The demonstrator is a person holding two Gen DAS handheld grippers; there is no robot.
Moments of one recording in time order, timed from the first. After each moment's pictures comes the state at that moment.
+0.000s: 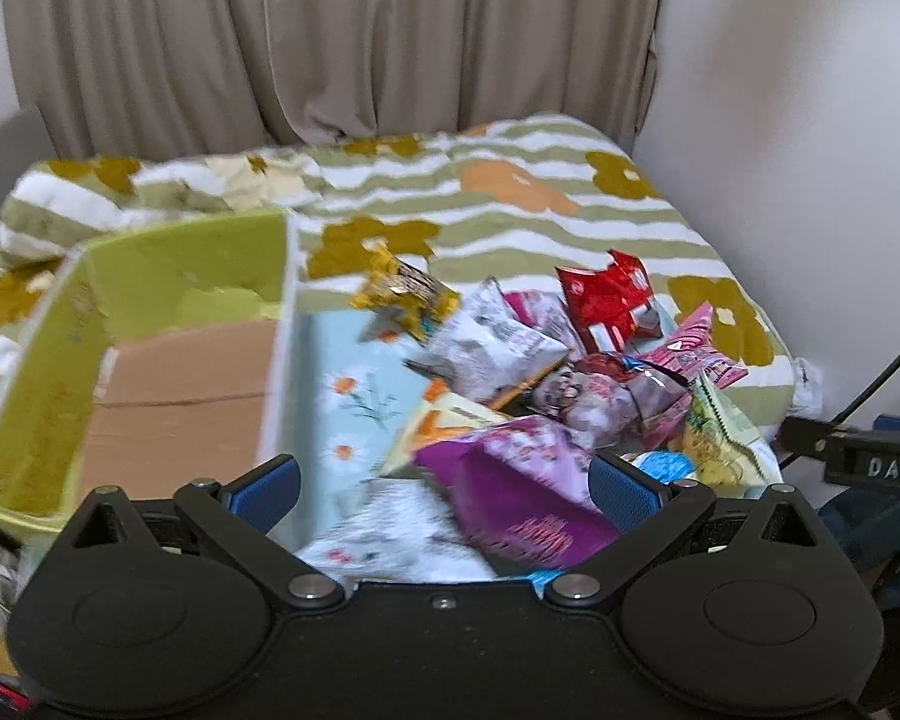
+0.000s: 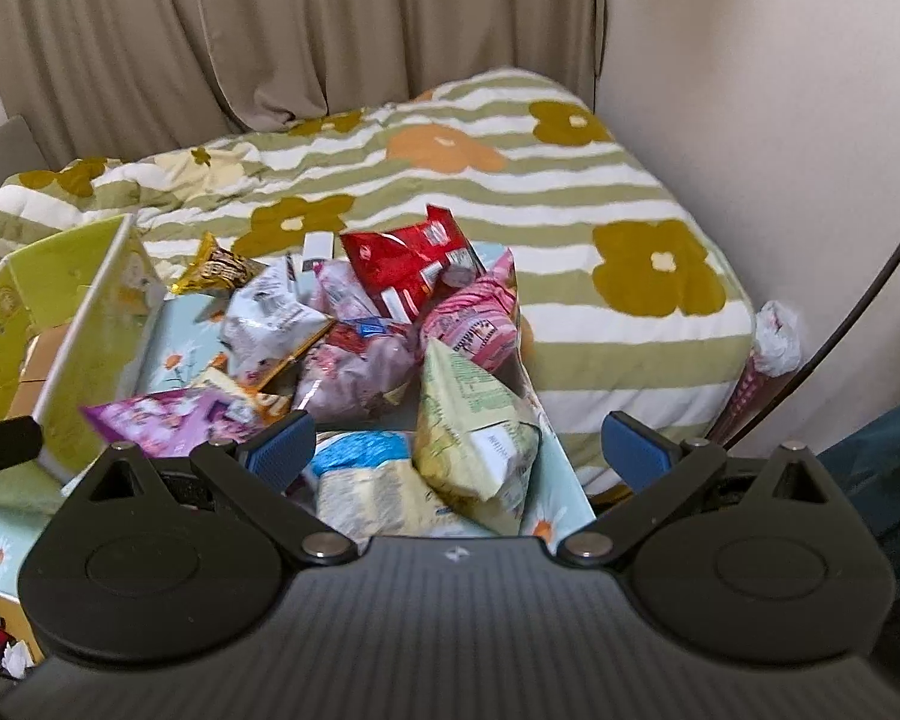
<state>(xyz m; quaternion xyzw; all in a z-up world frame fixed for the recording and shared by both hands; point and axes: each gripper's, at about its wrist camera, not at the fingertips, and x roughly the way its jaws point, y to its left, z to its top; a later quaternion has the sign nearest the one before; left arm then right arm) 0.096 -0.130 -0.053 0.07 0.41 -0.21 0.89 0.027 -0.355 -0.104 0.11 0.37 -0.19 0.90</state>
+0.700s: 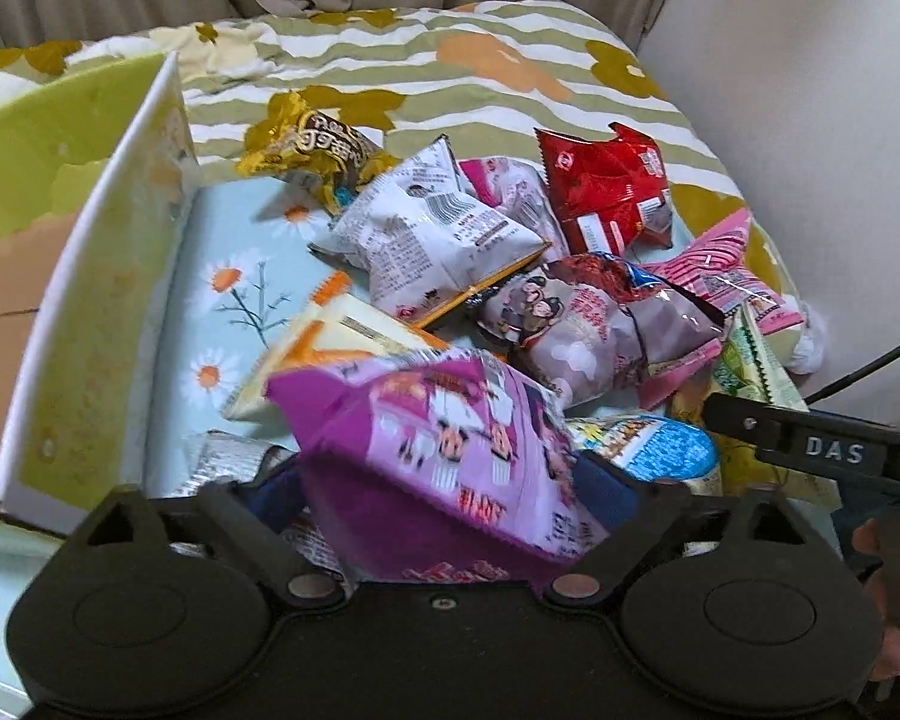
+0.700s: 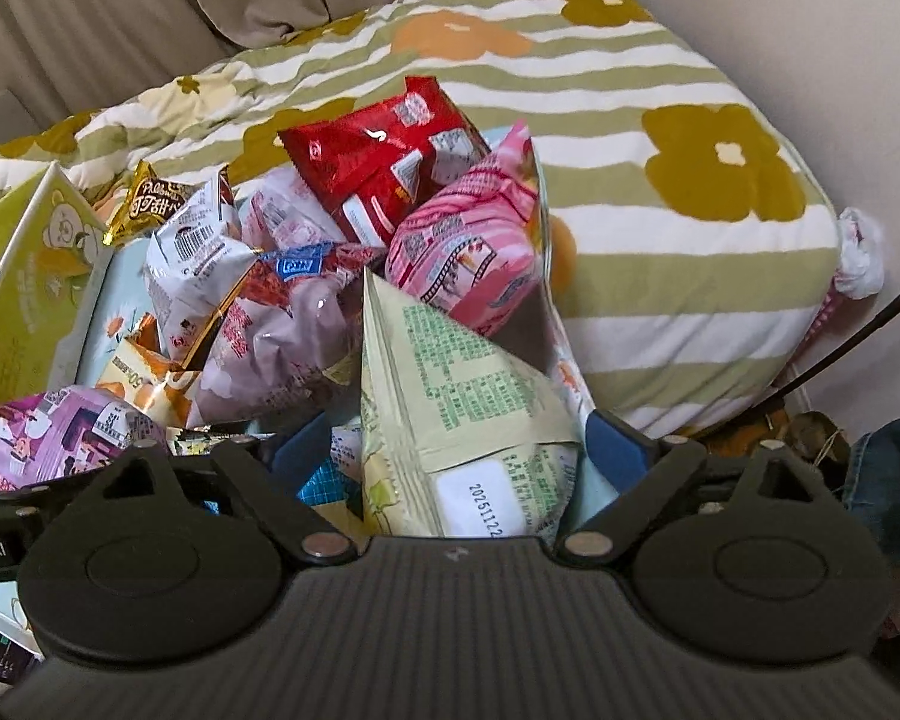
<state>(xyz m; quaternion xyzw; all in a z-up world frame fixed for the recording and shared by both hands) 0.148 -0.196 -0.143 0.06 0.51 -0.21 0.83 0.098 -0.409 -0.199 0.17 0.45 -0.15 0.86</state>
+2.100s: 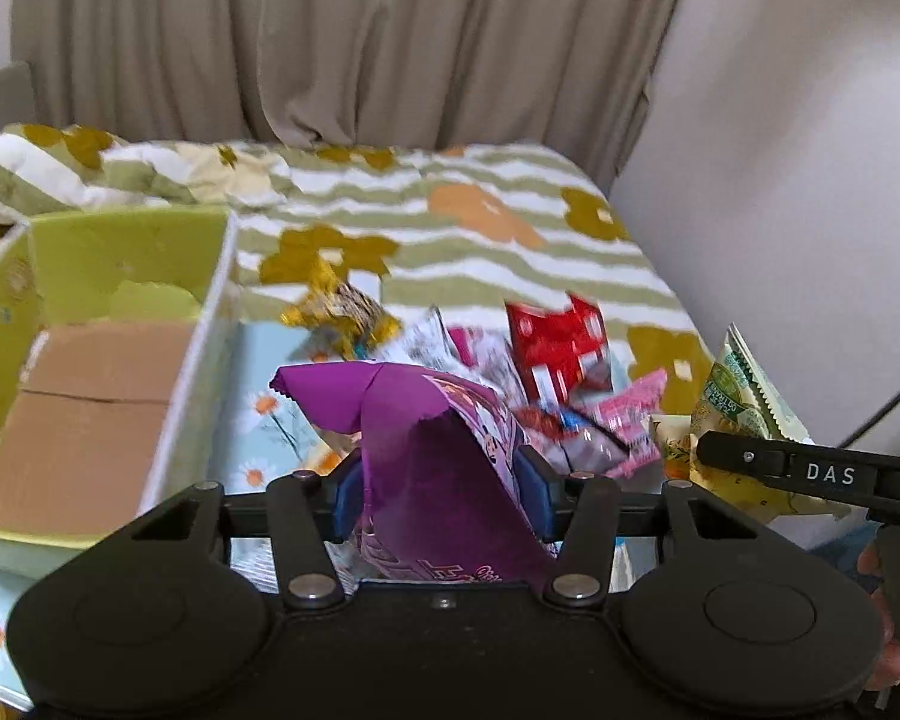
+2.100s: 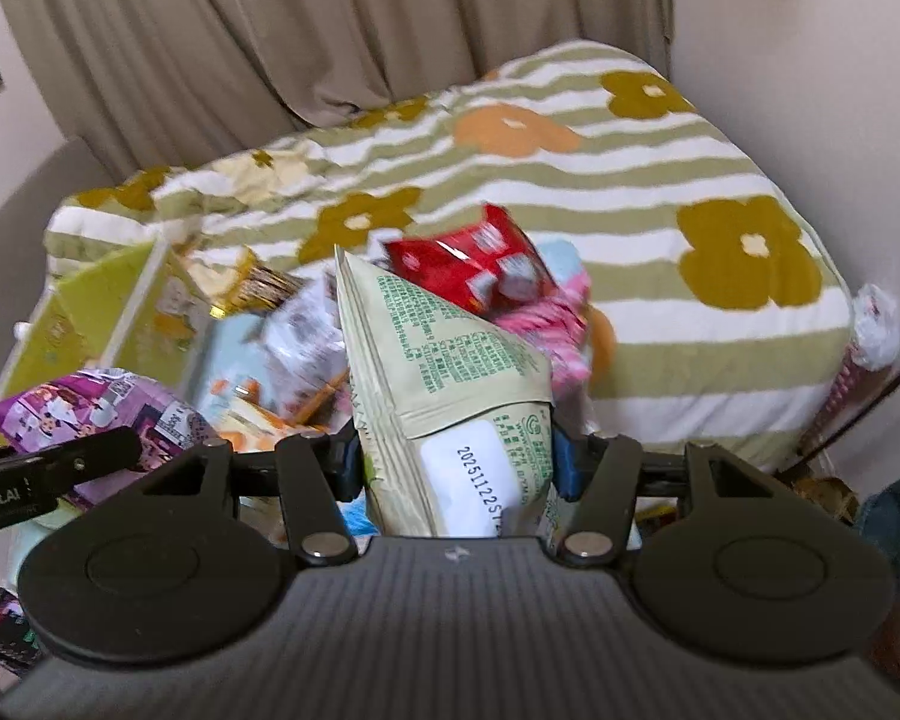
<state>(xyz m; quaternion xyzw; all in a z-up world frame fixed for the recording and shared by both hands) 0.104 -0.149 -0.049 0.00 0.39 -0.23 0.89 0.062 -0.387 -0.102 0.17 0.36 -0.09 0.91</state>
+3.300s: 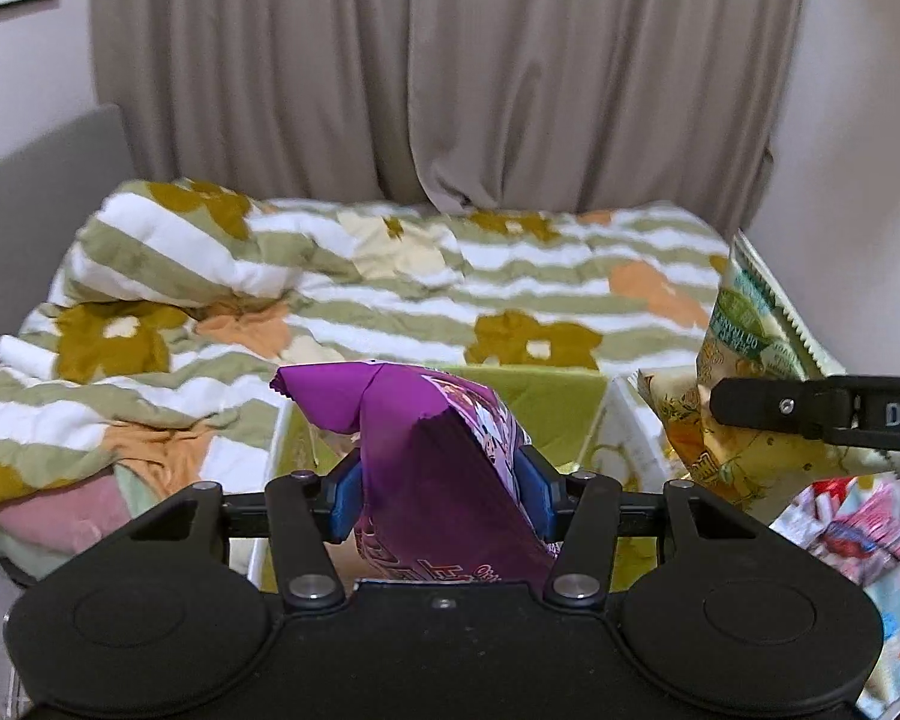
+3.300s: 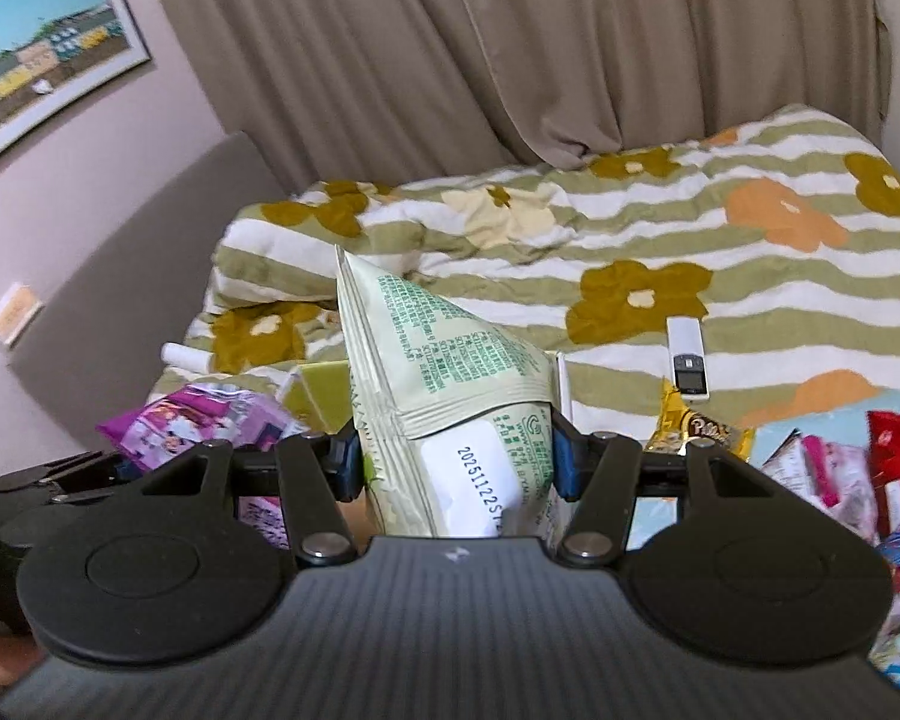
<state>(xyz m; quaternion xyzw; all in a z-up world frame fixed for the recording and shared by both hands) 0.302 0.064 -0.035 0.03 0.36 -0.17 0.91 0.284 -0.130 -0.047 0.16 0.34 0.01 0.93</state>
